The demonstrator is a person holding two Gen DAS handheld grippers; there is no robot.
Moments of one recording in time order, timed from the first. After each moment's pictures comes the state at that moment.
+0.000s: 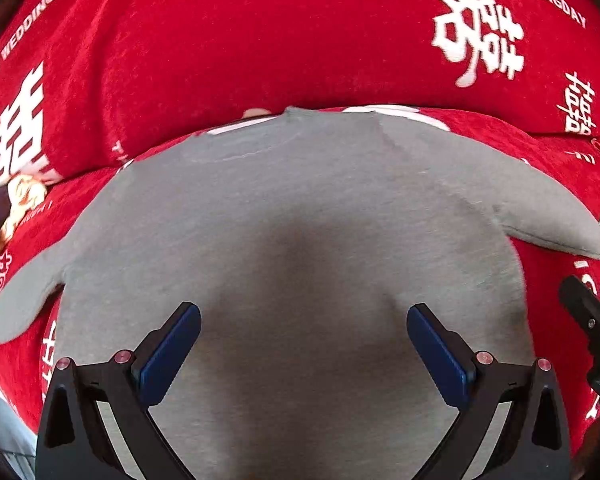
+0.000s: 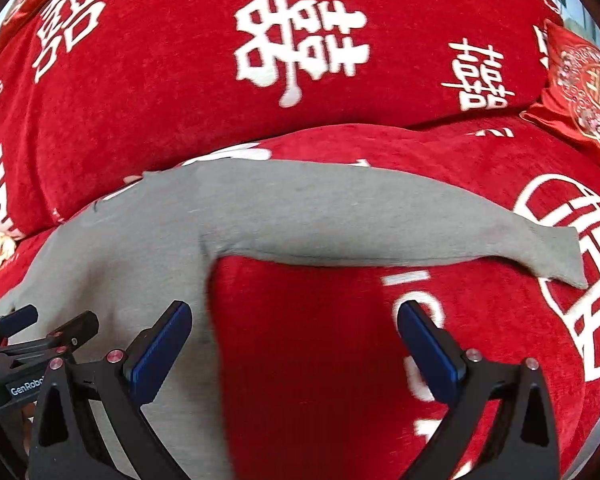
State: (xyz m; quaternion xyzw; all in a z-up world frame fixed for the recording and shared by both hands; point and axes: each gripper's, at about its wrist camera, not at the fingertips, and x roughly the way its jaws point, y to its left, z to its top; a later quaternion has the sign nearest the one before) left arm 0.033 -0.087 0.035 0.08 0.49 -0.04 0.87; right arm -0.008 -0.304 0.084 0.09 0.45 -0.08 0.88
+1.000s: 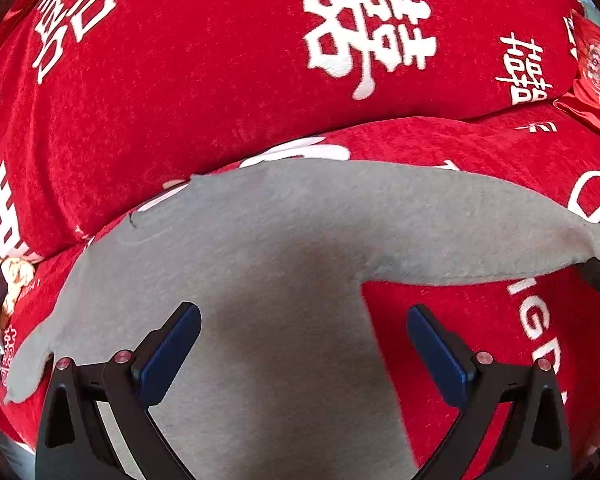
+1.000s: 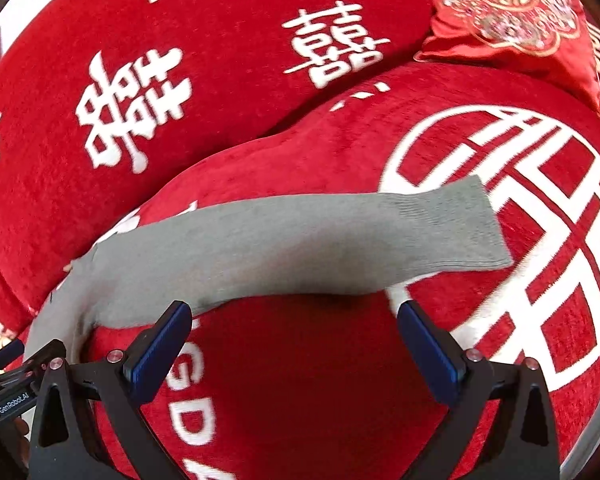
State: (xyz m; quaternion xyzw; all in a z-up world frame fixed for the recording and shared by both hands) left arm 0.033 -0.207 0.055 0.16 0.46 -0.09 0.87; right arm -0.047 -0.474 0.059 0.23 0.42 -0.16 0.86
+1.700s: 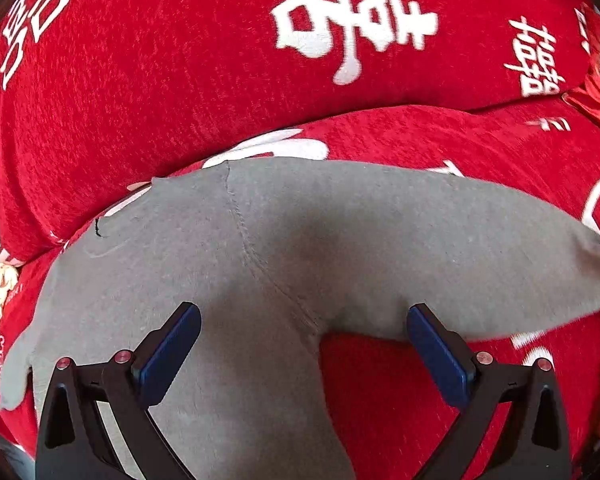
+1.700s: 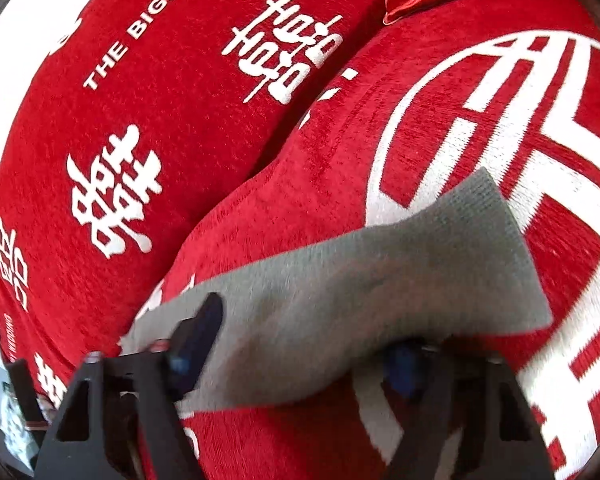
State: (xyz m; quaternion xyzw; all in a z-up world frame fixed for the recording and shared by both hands) left arm 0.078 -0.238 0.030 0.15 0.49 -0.09 0.86; right arm -0.028 -0.561 0.028 0.40 0.35 -0.10 0.84
